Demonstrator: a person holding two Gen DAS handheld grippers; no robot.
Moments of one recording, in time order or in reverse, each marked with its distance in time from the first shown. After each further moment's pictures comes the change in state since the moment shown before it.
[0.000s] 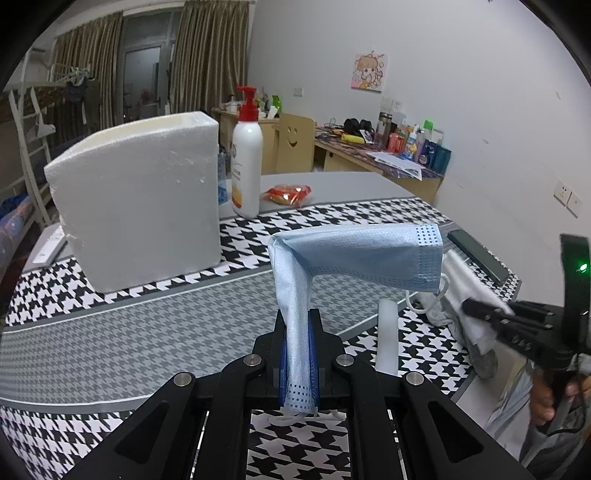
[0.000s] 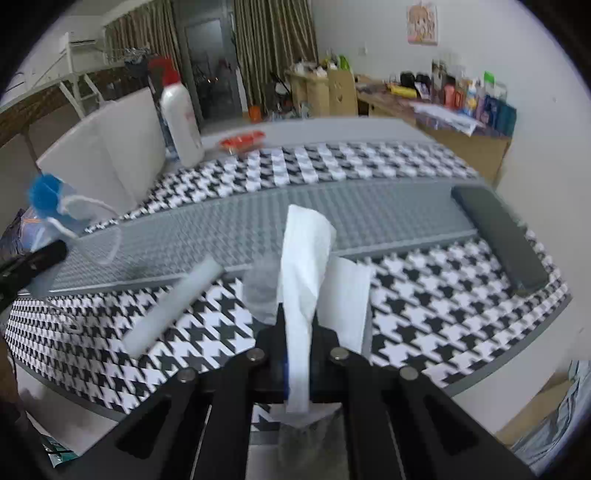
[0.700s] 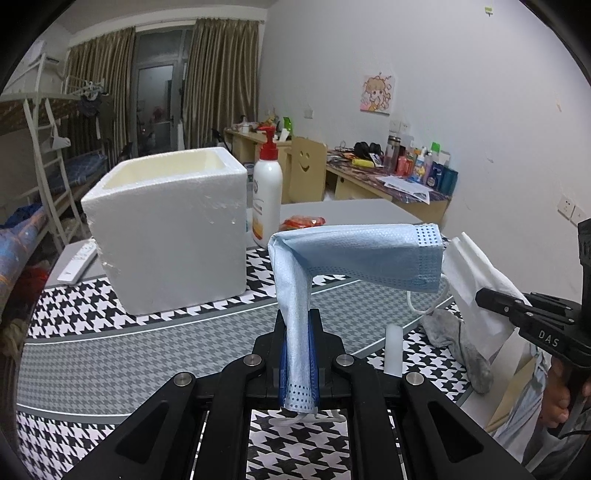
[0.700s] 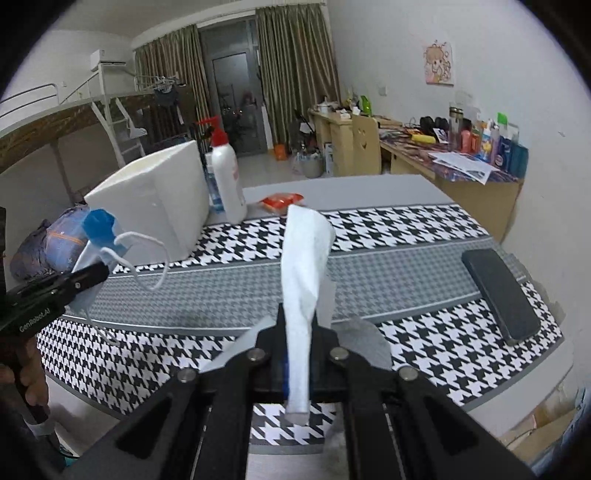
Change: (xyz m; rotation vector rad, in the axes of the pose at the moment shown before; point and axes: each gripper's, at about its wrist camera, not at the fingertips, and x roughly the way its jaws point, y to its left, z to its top) left arm -0.038 0.014 0.012 -0.008 -0.080 0.048; right arm -0.052 0.030 0.023 -0.041 -0.147 0.088
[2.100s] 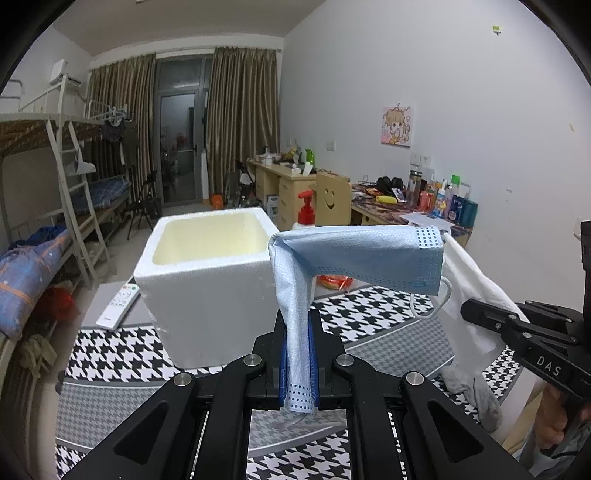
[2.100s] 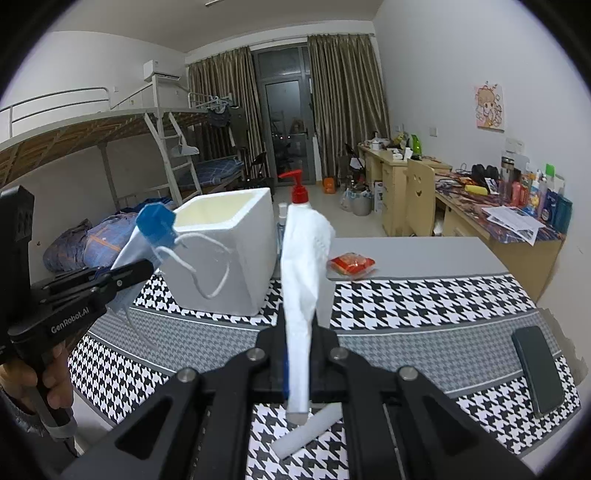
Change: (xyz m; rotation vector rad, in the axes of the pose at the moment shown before) left arm -0.030 0.024 0.051 0.004 -0.125 0.094; right arm 0.000 0.059 0.051 -0.108 -0.127 0.159
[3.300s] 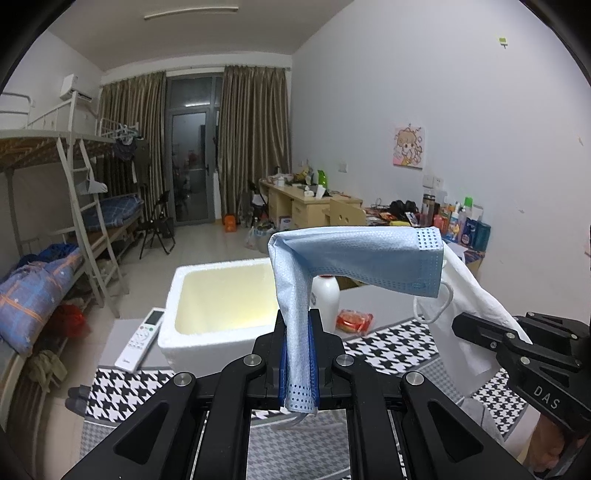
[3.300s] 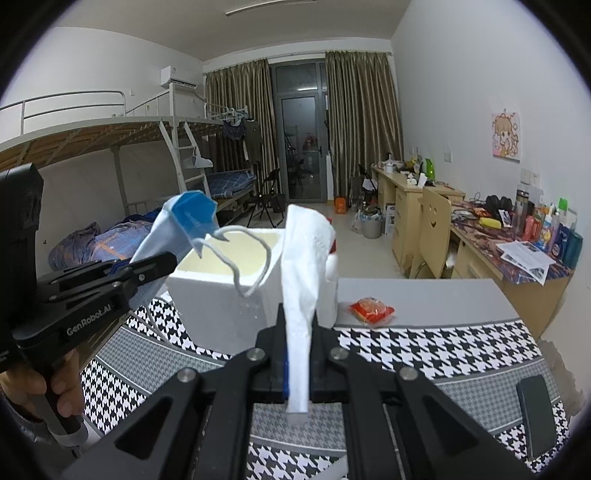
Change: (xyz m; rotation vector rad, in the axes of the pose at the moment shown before) left arm 0.002 0.016 0.045 0.000 -0.079 0.054; right arm 0.006 0.026 0.048 -0.056 -0.068 0.025
